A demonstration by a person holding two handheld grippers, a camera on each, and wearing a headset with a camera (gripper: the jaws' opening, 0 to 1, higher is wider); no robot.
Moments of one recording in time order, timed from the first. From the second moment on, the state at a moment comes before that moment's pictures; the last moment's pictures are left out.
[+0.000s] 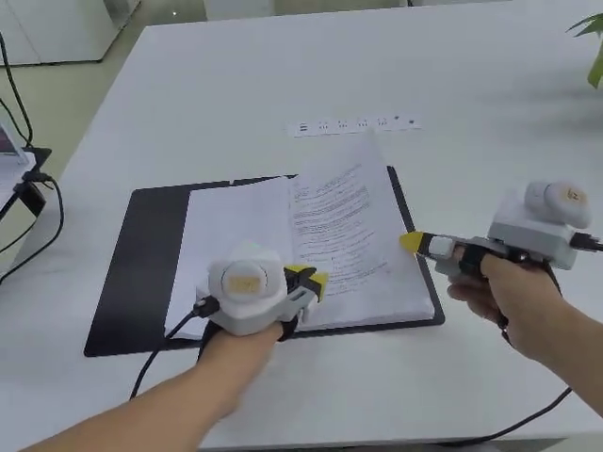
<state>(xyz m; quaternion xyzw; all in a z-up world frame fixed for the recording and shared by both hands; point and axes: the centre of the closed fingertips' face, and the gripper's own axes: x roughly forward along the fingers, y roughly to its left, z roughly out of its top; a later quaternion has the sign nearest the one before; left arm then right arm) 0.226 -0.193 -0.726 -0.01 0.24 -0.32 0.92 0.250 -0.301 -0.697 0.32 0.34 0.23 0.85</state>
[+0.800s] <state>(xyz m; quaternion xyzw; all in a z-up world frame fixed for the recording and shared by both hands) 0.187 -0.062 -0.696 0.01 0.23 -0.27 0.94 0.253 -0.215 -0.634 0.40 0.31 0.25 0.83</state>
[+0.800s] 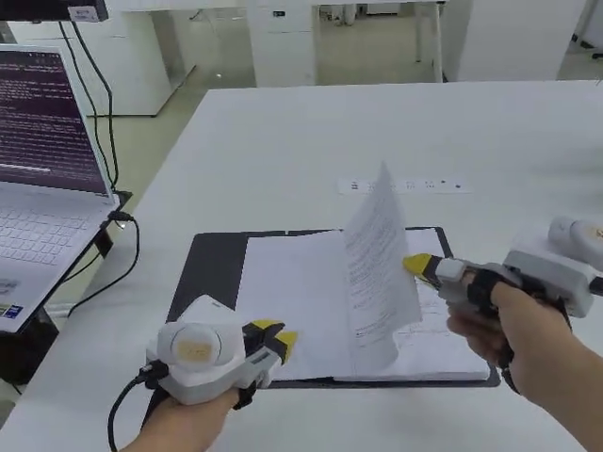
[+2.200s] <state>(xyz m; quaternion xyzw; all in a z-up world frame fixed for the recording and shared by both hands) 0.140 0.060 -0.696 -0.06 0.21 -0.18 0.96 0.248 -0.029 -0.688 0.30 0.41 0.27 0.82</state>
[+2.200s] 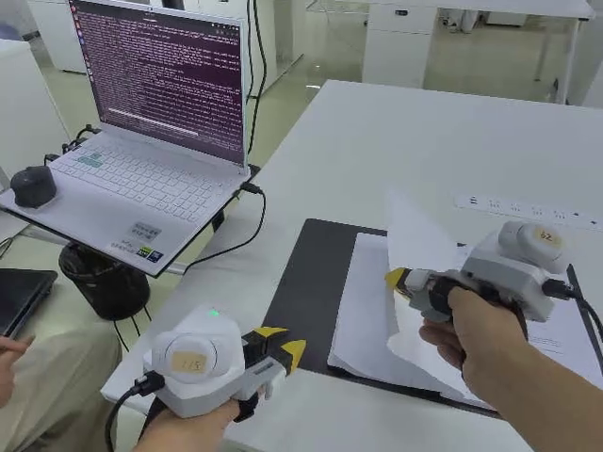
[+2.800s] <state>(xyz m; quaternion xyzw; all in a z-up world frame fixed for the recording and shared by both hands) 0.132 0.070 -0.700 -0.07 0.22 -0.17 0.96 0.243 -0.001 -0.756 0.27 0.47 0.24 0.81</state>
